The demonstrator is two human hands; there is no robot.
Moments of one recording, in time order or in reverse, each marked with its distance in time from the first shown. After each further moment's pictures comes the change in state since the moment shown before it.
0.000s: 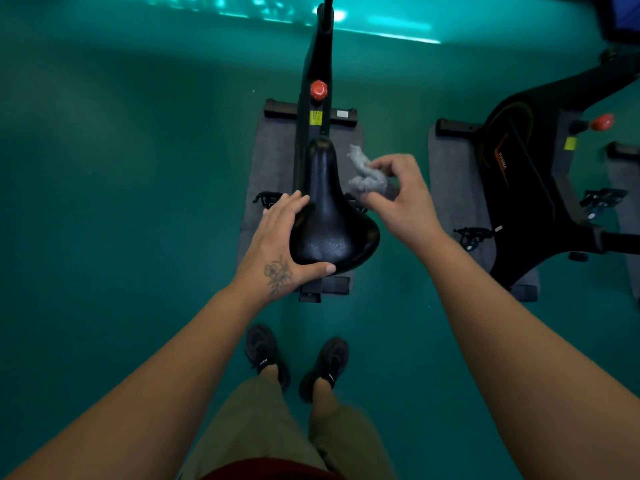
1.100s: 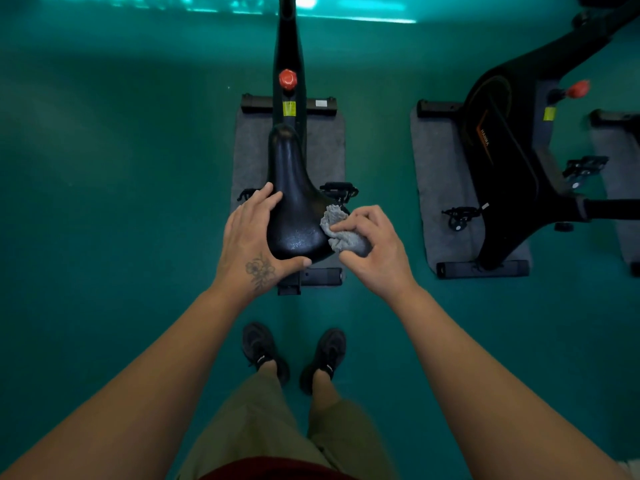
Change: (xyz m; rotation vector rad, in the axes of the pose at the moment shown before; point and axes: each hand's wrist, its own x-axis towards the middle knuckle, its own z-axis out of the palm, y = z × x) left_hand 0.003 0.004 0.021 0.245 0.078 0.032; right_hand -0.097 0.029 0.007 -0.006 -0.055 0.019
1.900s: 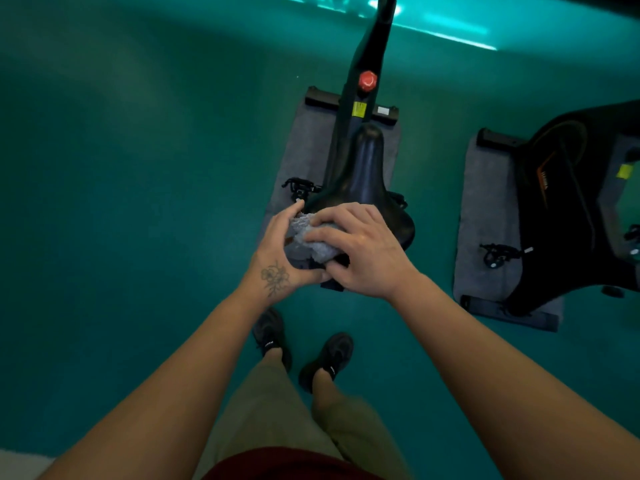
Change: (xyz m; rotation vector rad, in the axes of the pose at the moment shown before) left_hand -0.057 -0.044 -0.012 -0.574 0.037 -0.249; right_hand 0.039 -0.067 0.059 -0.420 -0.382 -0.657
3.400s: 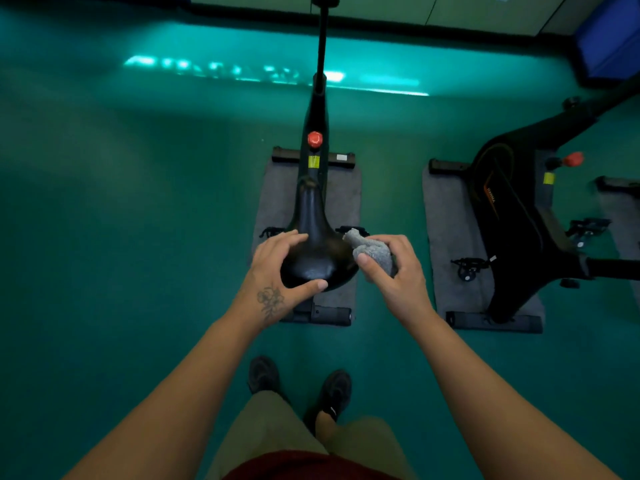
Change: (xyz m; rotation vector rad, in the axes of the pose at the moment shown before) left_hand 0.006 0.082 0.020 0.309 -0.047 0.220; right_hand -0.092 0.021 -0.060 0.590 0.552 0.628
